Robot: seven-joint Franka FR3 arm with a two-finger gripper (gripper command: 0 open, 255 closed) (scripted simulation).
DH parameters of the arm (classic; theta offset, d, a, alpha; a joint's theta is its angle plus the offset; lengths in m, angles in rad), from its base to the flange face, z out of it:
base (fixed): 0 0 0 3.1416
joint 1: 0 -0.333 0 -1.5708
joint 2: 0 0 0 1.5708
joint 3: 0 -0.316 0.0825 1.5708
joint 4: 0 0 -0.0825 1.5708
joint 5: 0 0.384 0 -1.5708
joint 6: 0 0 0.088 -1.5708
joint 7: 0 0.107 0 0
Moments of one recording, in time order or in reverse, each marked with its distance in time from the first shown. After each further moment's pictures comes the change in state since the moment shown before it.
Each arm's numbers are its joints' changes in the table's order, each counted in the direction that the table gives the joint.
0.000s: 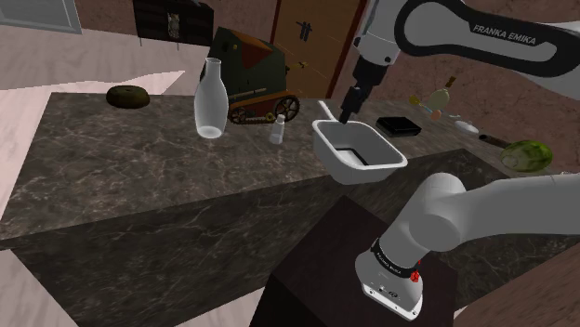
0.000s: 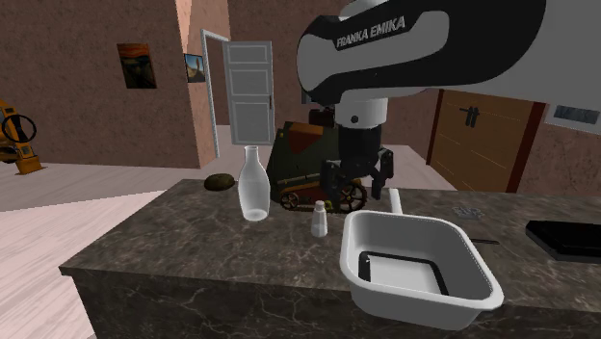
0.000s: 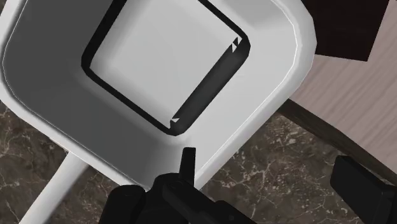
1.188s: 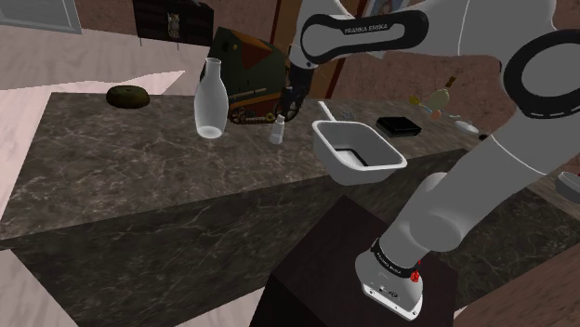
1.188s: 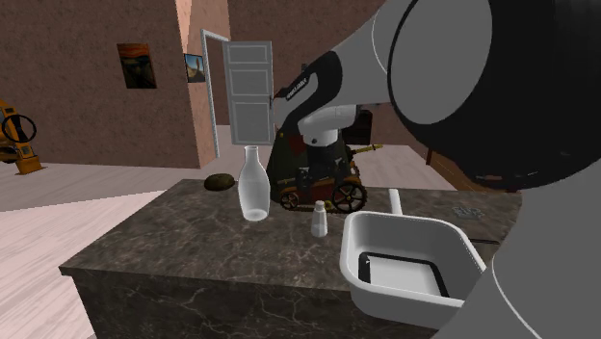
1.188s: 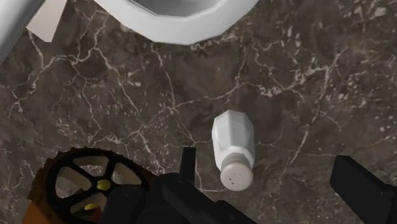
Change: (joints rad) arm -0.020 -0.628 0.024 -0.302 -0.002 -0.333 -0.011
